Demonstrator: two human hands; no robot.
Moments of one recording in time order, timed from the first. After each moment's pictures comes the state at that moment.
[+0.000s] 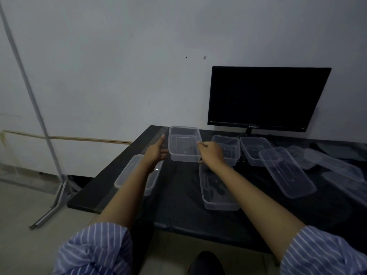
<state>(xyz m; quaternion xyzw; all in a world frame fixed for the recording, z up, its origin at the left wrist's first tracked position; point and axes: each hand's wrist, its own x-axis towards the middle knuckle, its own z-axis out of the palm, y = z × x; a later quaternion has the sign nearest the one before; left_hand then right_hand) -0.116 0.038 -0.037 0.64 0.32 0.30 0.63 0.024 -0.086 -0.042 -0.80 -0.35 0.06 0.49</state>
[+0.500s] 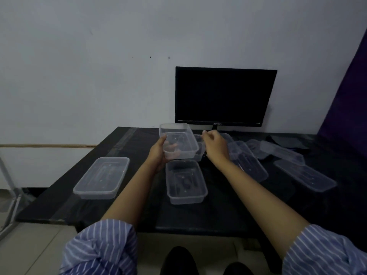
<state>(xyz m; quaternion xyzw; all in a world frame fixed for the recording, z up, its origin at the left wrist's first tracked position) -0.038 -0.043 -0.036 0.48 0.19 0.24 0.82 0.071 -0.188 -0.021 -0.80 -0.26 -0.05 0.54</state>
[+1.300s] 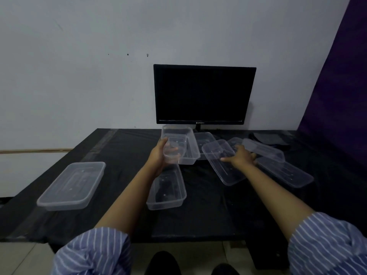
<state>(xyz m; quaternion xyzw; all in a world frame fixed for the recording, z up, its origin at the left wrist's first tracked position) 0.017 -0.079 -0.054 0.54 0.16 0.21 0.80 0.179 -0.295 -0.057 -0.94 -0.11 0.02 0.32</state>
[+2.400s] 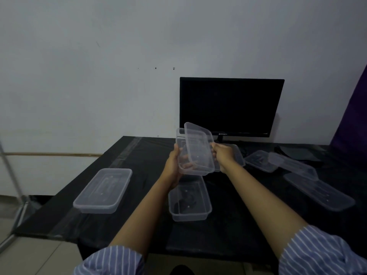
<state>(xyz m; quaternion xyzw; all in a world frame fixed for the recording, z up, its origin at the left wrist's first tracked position) -0.009 -0.064 -0.049 0.54 0.10 0.26 0.79 0.129 -0.160 -0.032 -0.69 -0.13 0.12 0.70</state>
